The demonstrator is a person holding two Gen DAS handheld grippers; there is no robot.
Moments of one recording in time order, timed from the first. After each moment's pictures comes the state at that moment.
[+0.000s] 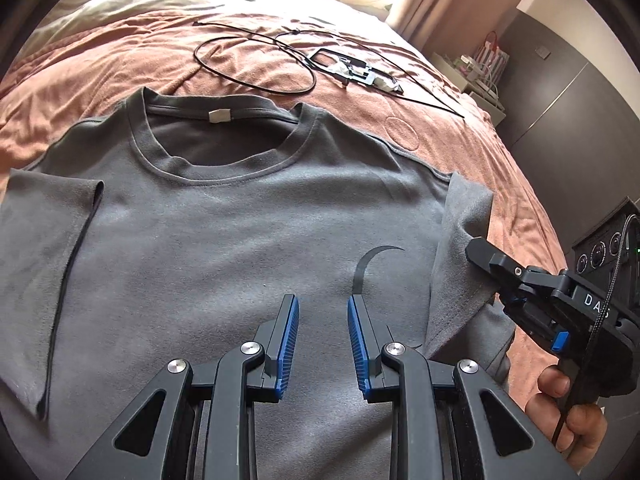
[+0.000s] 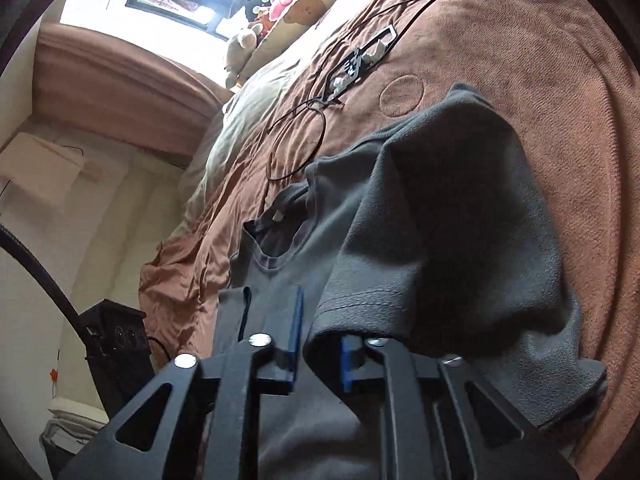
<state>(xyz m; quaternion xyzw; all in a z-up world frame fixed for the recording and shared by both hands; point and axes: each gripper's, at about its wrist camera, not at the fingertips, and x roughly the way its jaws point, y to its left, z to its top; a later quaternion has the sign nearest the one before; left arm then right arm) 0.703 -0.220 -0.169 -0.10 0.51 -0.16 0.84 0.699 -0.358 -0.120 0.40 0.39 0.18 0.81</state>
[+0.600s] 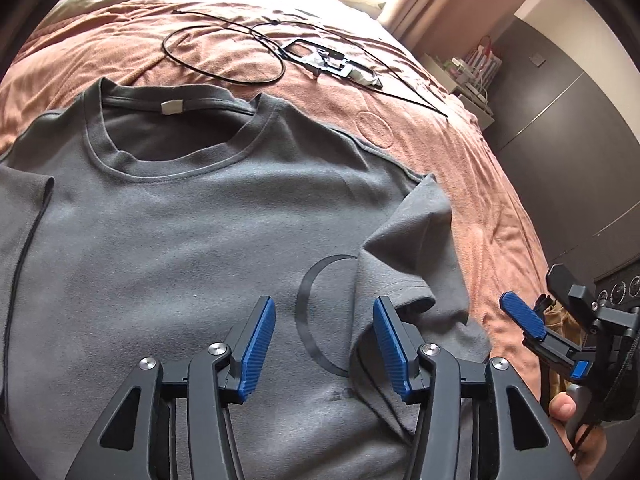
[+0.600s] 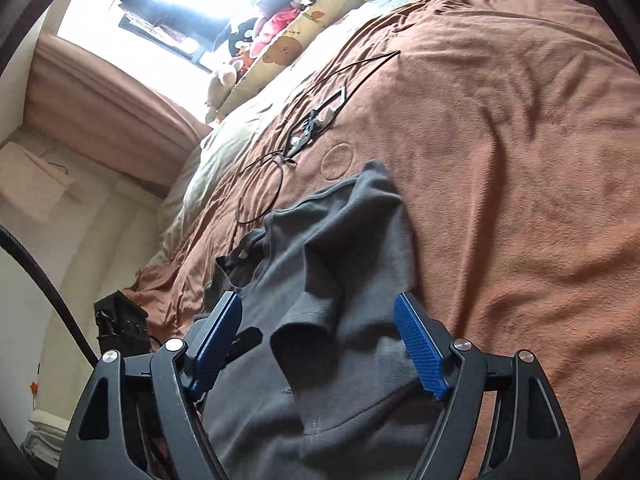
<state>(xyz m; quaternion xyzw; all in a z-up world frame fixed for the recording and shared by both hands) 0.715 -0.257 -0.173 -0.13 0.51 -0.19 0.83 0.624 -0.438 -0.105 0.38 0.35 0.11 0.85</state>
